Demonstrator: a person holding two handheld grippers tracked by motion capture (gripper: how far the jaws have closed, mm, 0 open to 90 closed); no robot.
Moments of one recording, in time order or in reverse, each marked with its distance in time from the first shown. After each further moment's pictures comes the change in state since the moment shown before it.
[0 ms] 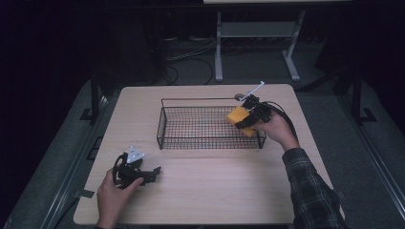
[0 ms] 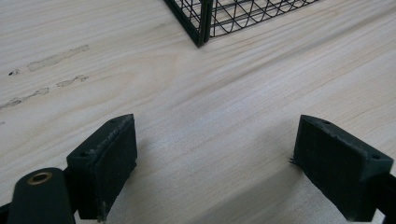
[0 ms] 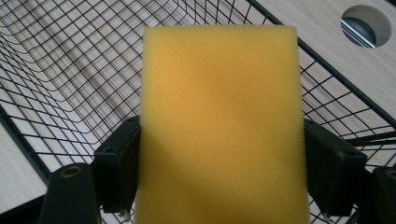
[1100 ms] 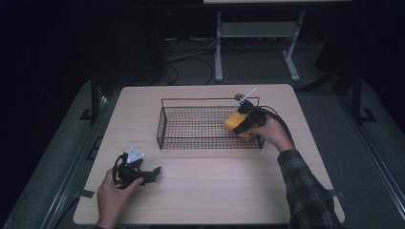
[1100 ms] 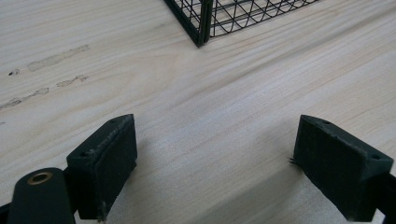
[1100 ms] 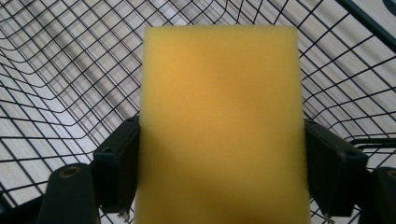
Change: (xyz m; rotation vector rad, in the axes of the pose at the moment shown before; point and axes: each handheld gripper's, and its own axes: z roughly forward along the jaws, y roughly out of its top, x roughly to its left) left arm 0.000 0.000 0.000 0.000 0.000 0.001; right arm 0.005 -0.002 0.027 0.079 0.004 -0.002
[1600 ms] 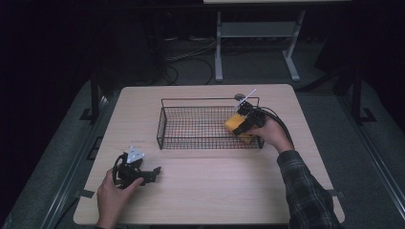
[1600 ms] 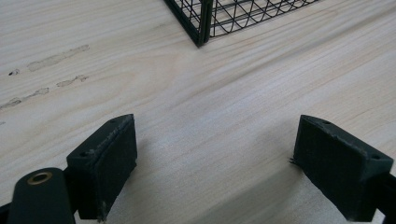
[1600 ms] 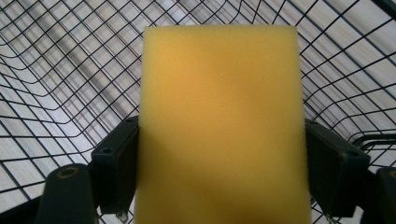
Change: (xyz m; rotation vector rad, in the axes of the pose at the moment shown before) left arm 0.000 0.000 0.000 0.000 0.000 -0.001; right arm -0.001 -0.002 0.006 0.017 0.001 0.007
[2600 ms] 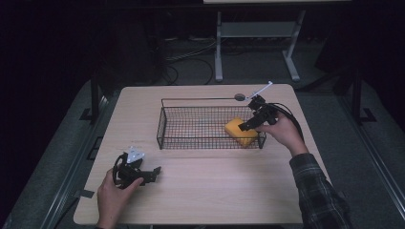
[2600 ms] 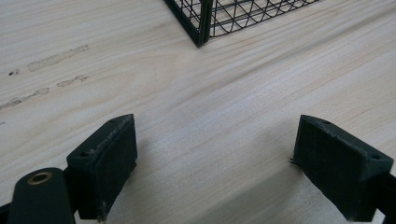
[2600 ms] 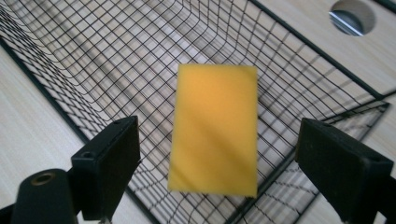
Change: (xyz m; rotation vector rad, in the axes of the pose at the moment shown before) left arm 0.000 0.000 0.000 0.000 0.000 0.001; right arm 0.003 -0.014 -0.060 -0.120 -0.010 0.035
